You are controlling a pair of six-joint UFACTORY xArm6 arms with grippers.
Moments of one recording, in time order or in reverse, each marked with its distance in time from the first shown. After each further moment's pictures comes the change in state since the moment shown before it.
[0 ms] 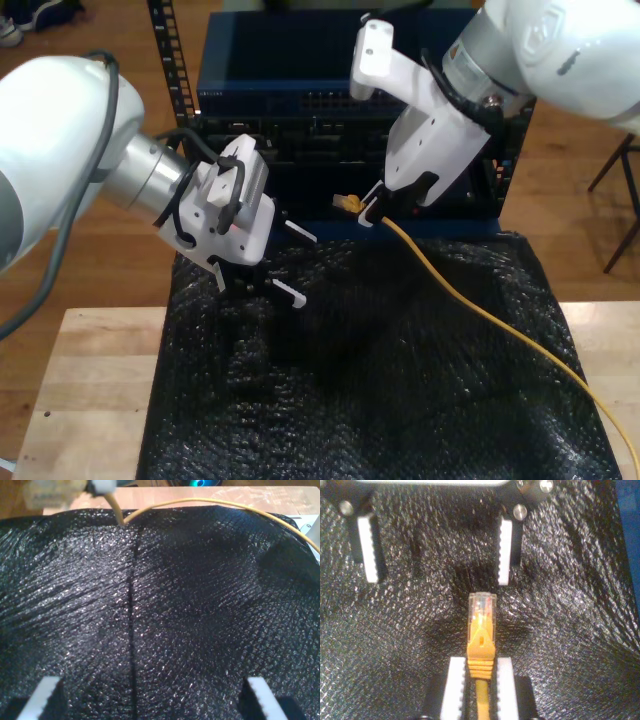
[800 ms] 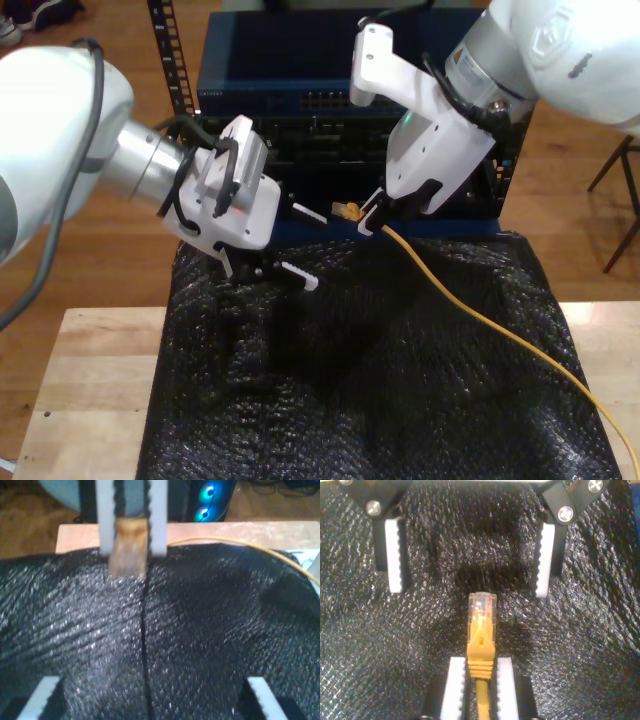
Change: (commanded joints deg) left arm 0.9 -0.4 -2.9 -6.3 5.3 -0.2; right arm 0.3 -1.1 1.5 0.8 1.1 -1.0
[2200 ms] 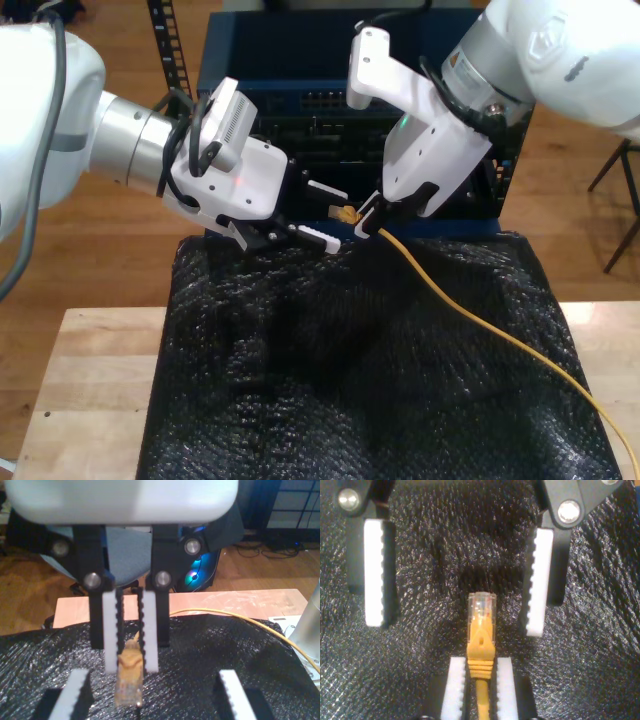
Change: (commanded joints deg) left arm 1.3 0.0 -0.2 -6.1 5.6 -0.4; right arm 0.4 0.0 0.1 0.1 -0.1 0.0
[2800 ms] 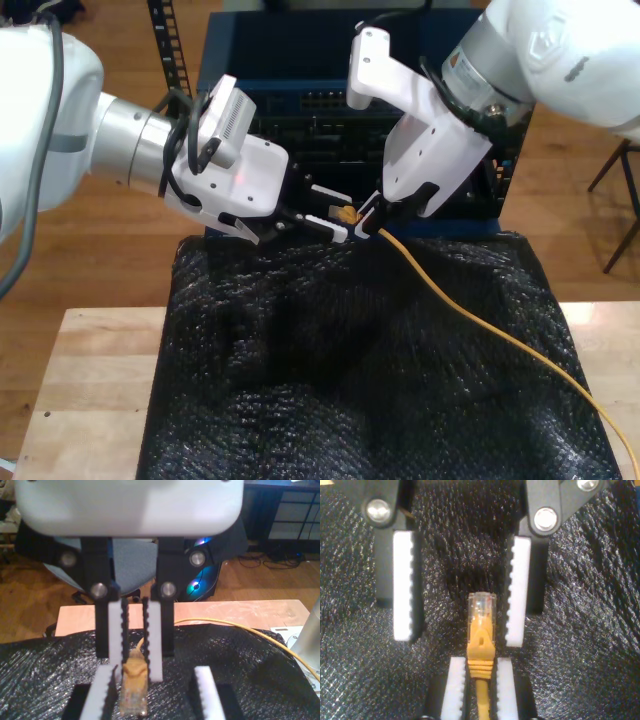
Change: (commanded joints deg) left arm 0.4 0.3 0.4 -1.6 0.0 0.1; right arm -0.1 0.0 0.0 0.0 0.0 0.0
